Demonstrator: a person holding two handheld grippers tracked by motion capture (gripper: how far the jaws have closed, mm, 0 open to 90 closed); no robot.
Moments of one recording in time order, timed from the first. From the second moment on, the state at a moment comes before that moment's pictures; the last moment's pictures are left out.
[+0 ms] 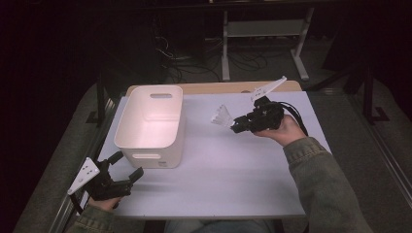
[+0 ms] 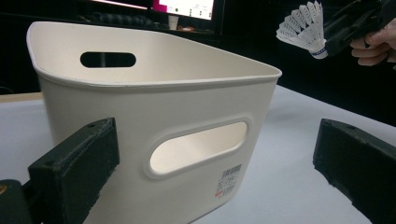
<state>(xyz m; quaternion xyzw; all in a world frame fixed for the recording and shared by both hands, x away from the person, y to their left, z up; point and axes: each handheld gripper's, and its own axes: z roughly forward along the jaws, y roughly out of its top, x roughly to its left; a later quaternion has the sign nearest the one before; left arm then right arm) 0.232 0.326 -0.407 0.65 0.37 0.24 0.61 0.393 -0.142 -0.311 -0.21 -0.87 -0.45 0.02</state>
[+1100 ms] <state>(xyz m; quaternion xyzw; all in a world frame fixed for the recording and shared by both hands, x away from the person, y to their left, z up) 0.232 0.326 -0.407 0.65 0.37 0.24 0.62 0.404 -0.084 -0.289 -0.16 -0.89 -0.43 0.03</state>
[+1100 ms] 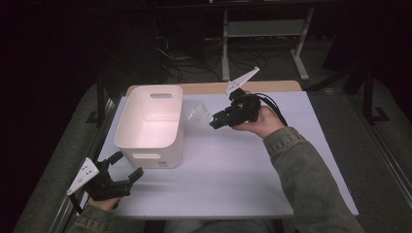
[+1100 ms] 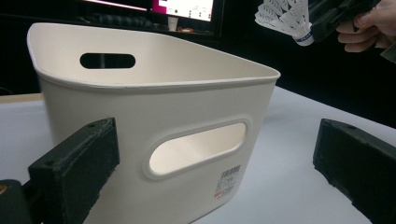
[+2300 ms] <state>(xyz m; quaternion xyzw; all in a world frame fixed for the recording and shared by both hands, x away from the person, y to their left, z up) 0.231 0.326 -0.407 0.65 0.37 0.24 0.62 0.414 -0.028 -0.264 -0.11 -0.90 -0.43 0.02</state>
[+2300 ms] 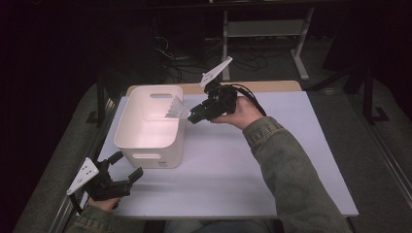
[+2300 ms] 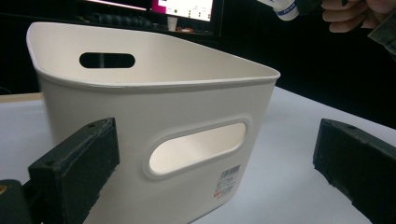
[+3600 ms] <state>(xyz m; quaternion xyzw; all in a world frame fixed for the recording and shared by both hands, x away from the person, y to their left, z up) 0.232 0.326 -0.408 0.65 0.37 0.24 0.62 0.423 0.038 -0.265 -0.08 -0.90 -0.42 0.05</state>
